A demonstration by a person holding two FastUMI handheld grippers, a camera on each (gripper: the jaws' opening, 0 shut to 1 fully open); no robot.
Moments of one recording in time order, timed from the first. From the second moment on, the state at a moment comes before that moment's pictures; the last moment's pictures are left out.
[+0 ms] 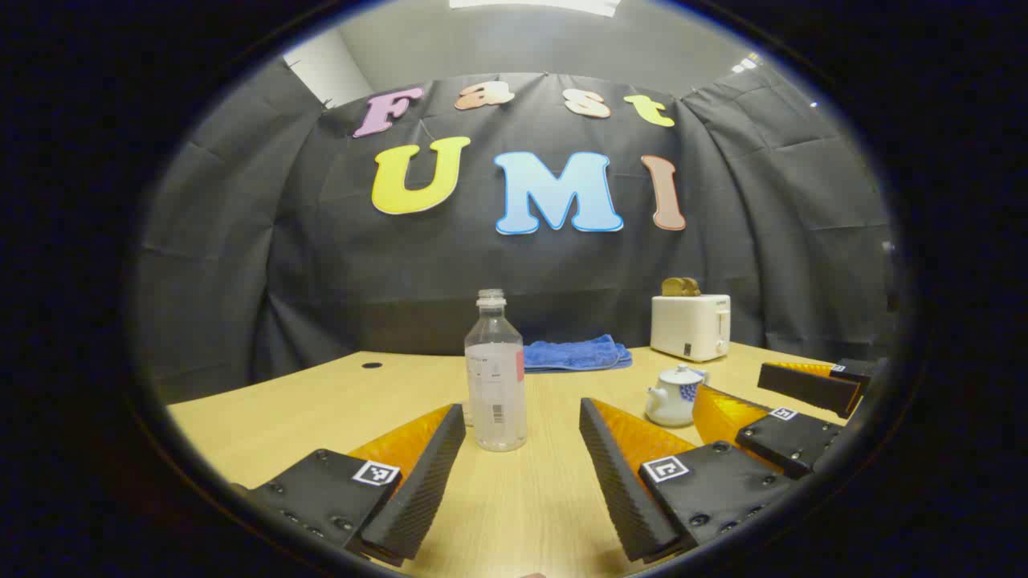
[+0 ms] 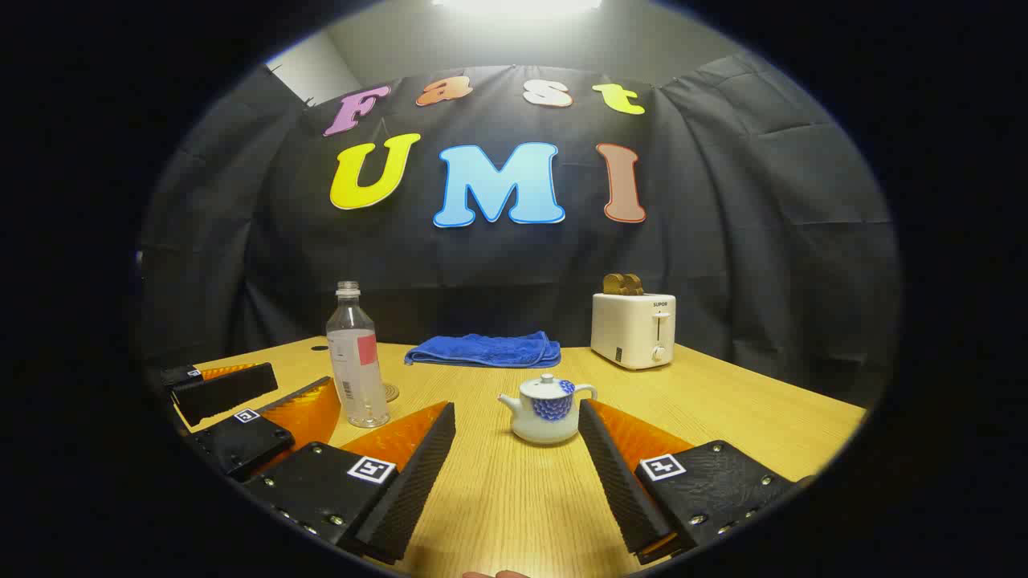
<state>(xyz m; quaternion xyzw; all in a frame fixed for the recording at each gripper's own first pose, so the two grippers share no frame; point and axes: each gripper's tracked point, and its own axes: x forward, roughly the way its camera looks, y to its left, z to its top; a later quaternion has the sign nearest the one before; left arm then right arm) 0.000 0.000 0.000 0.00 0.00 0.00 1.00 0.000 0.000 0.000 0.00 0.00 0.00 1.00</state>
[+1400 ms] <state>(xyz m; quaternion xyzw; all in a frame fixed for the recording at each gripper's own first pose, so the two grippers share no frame) 0.035 0.015 0.026 -0.01 -0.01 0.00 1.00 0.029 -0.015 0.016 0.00 -0.01 -0.02 1.00</state>
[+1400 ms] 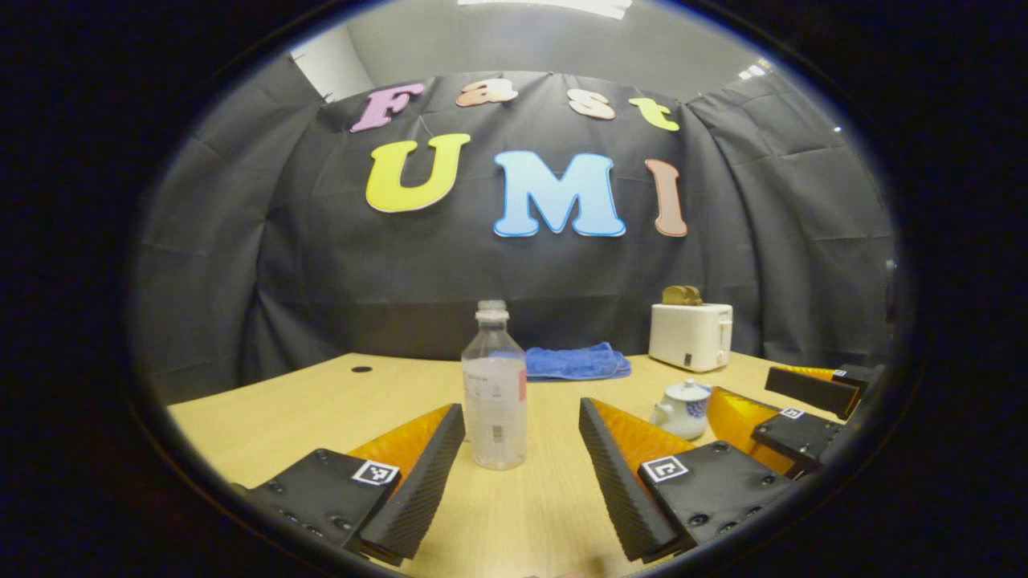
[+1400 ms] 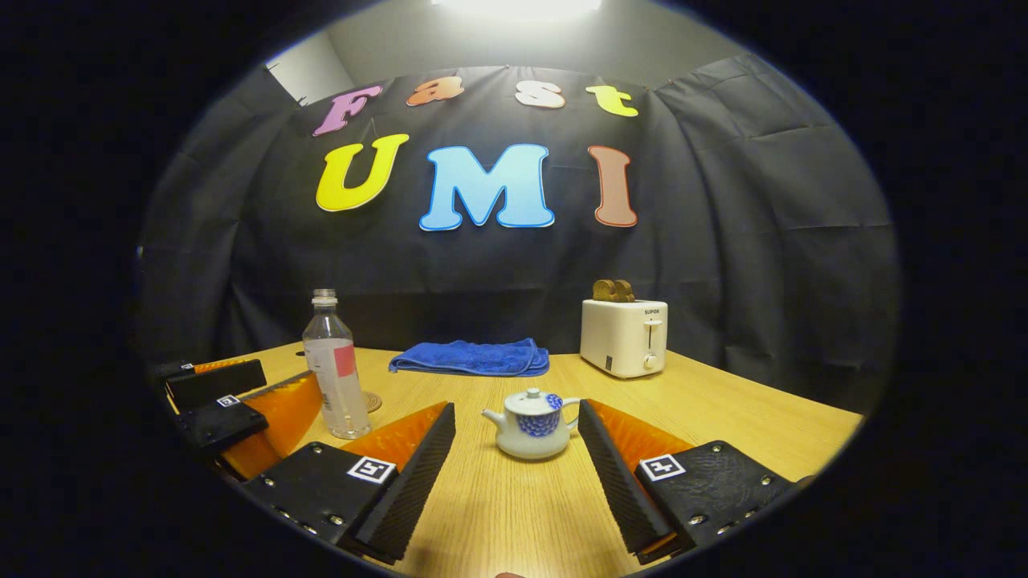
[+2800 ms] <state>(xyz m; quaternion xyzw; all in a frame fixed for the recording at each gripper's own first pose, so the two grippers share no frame) 0.096 0.024 0.029 0.00 0.01 -0.01 1.00 0.145 -0.033 -0.010 -0.03 0.08 -0.04 1.00</state>
